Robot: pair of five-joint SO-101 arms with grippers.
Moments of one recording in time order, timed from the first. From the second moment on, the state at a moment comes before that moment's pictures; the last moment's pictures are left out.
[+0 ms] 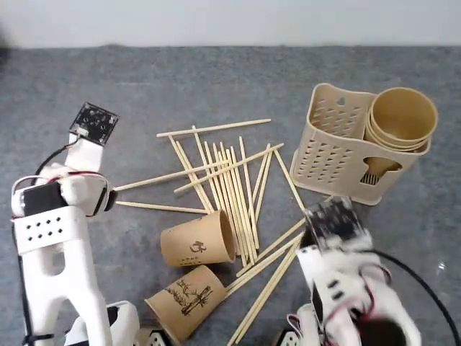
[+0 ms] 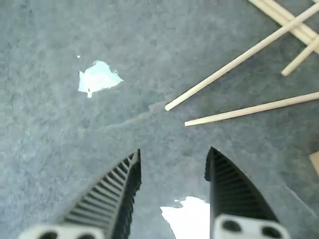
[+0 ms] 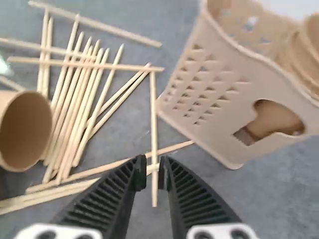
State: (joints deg) left arm -20.0 -32.0 37.1 71.4 -27.8; right arm -8.6 -87.6 49.2 87.5 18.8
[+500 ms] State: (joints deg) left arm -22.7 -32.0 46.5 63.1 -27.8; right arm -30.9 -60.0 36.9 86.8 6.4
